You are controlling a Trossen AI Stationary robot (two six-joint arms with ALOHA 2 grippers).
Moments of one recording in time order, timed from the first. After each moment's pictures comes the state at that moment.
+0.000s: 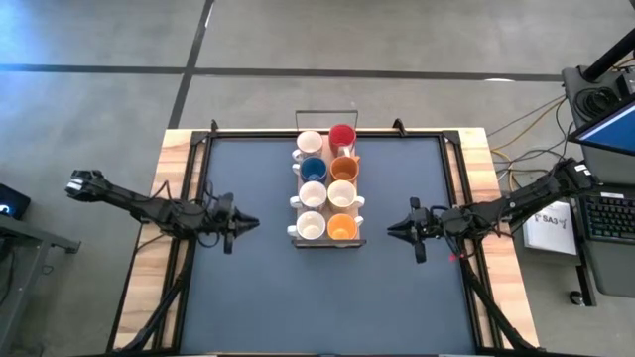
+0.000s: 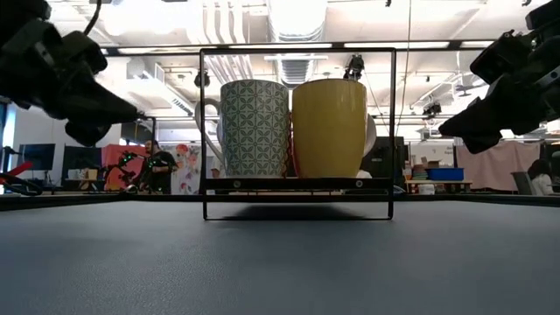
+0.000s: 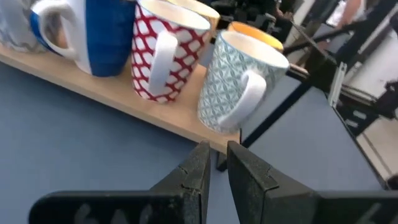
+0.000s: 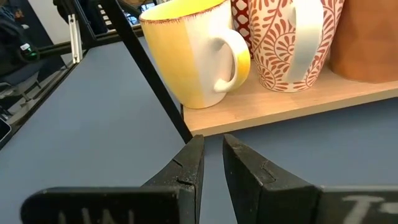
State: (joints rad) left arm -0.30 0.40 0.08 0.06 -0.39 -0.48; right arm 0.30 0.72 0.01 0.42 0.26 0.29
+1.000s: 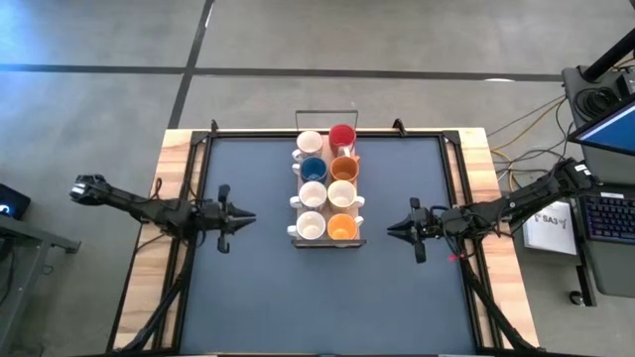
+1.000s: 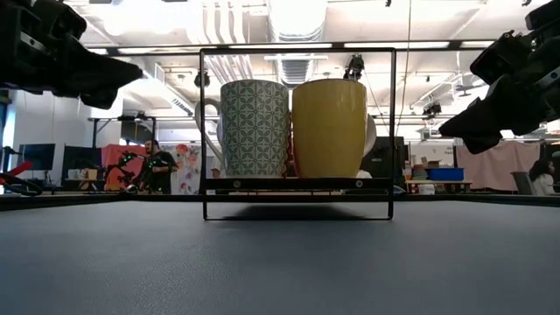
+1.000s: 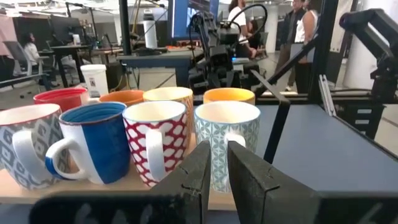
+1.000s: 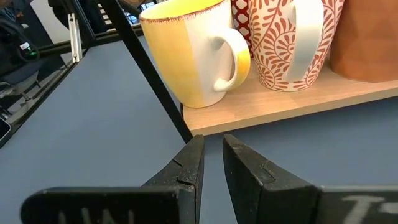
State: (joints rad) left arm -0.29 0.28 0.01 0.28 -0.36 0.02; right arm 0.30 0.72 0.01 0.42 0.26 0.29
